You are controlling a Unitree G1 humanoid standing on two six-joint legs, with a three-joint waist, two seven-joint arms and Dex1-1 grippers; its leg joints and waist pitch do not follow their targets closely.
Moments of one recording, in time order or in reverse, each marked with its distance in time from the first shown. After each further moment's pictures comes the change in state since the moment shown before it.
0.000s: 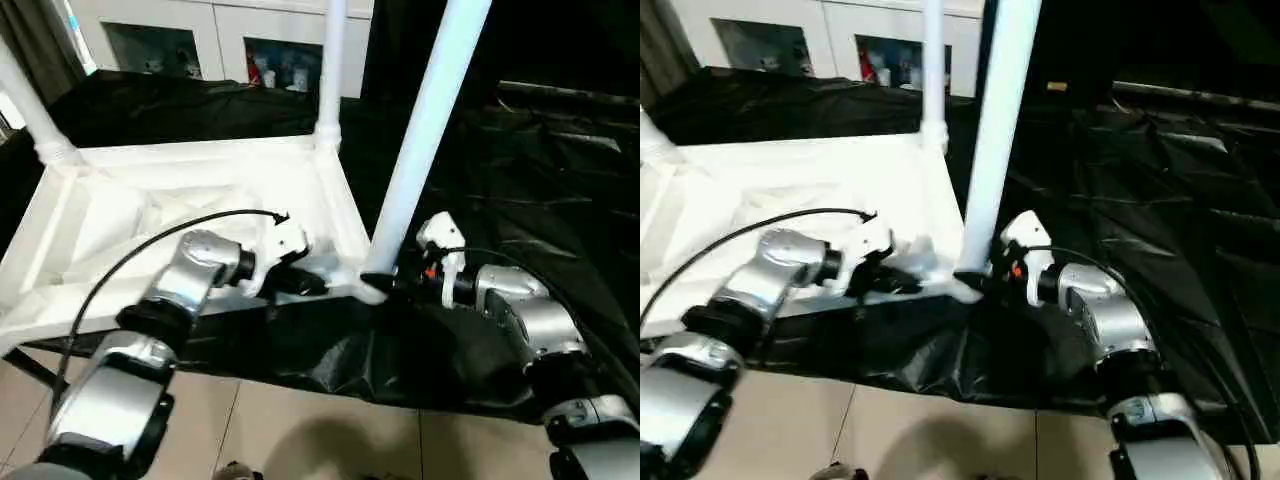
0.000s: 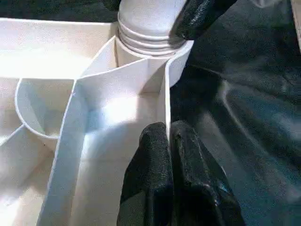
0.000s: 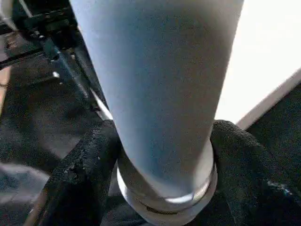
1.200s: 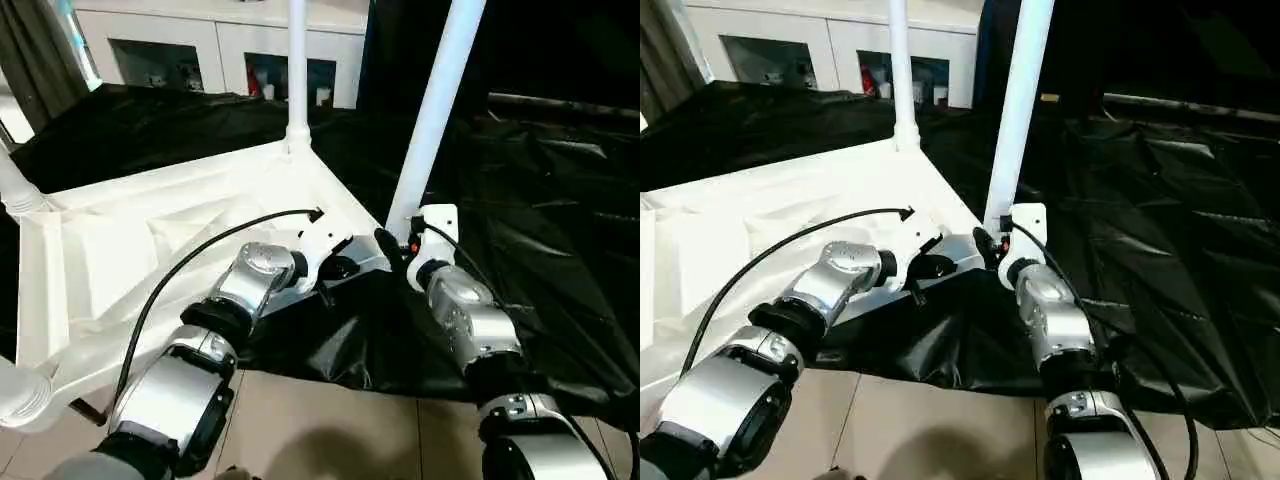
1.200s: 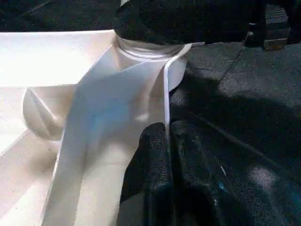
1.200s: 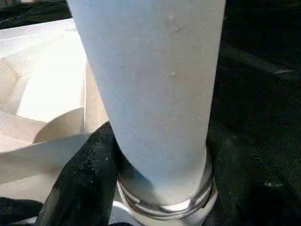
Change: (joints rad) left arm -0.083 -0.248 0.050 0.171 0.044 0.074 0.493; right arm -0.027 0.303 -0.208 0.115 -0.053 -0.041 -0.811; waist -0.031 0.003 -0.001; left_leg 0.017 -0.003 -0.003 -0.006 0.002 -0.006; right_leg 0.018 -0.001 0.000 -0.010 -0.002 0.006
